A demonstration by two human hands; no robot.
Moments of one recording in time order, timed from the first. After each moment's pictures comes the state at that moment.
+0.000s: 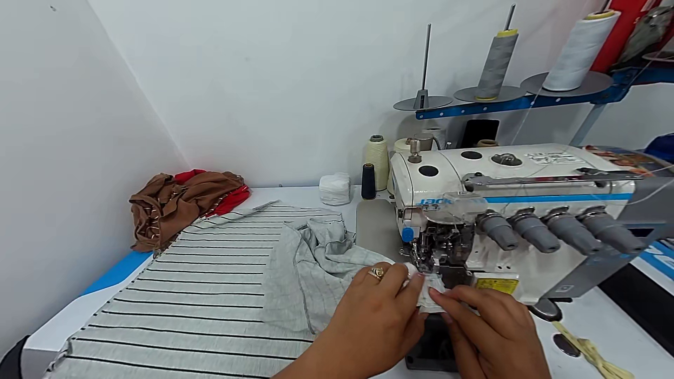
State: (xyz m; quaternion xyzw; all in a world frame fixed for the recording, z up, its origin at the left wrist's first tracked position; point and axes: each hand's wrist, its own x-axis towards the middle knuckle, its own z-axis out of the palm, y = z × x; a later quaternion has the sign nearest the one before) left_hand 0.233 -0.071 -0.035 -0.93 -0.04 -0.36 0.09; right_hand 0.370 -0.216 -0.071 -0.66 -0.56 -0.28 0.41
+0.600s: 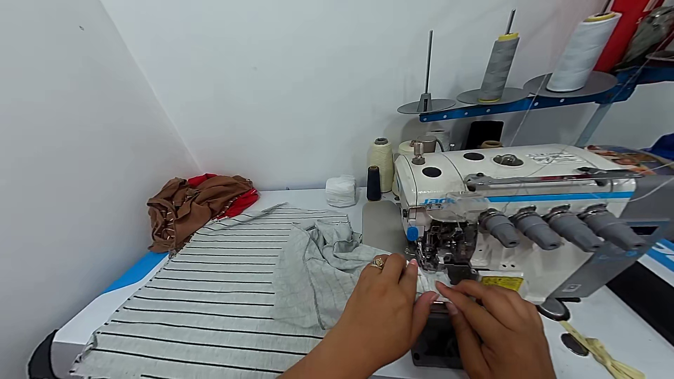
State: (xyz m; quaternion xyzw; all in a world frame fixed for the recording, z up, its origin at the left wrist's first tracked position) left_hand 0.237 -0.077 -0.030 -0.93 -0.10 -0.34 0.05; right_hand 0.365 -0.212 -0.069 -0.68 -0.53 -0.30 0.40
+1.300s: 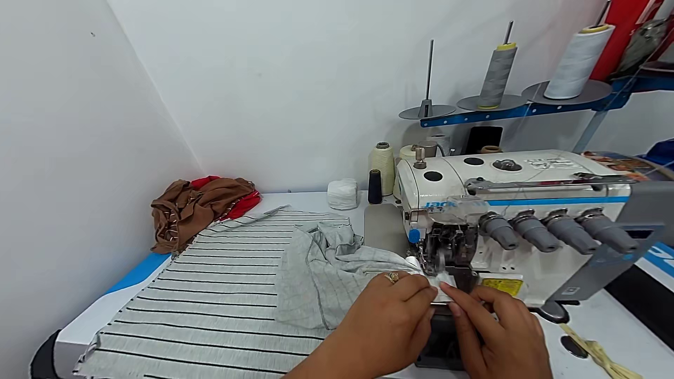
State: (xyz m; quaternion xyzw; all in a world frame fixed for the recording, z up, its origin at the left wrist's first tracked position) left_hand 0.230 -0.074 -0.030 -0.93 0.04 -0.36 -0.01; right_hand 0.363 -0.212 -0.076 -0.71 -0.49 -0.30 0.41
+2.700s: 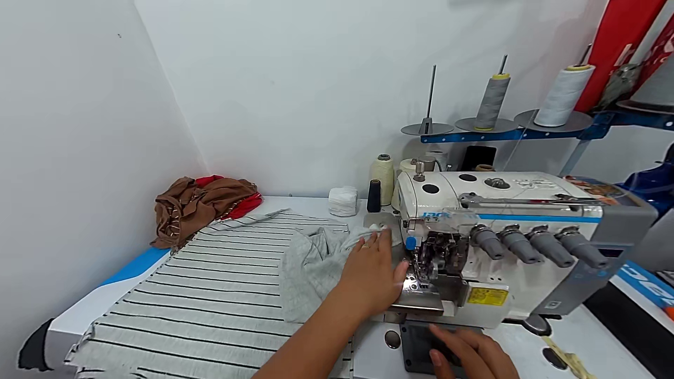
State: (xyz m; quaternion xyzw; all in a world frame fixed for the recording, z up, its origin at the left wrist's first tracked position) left_hand 0.259 -0.051 0.018 -0.95 -0.28 -0.07 -0.14; right_hand 0.334 -0.238 -0.085 -0.67 -0.54 -0.21 0.46
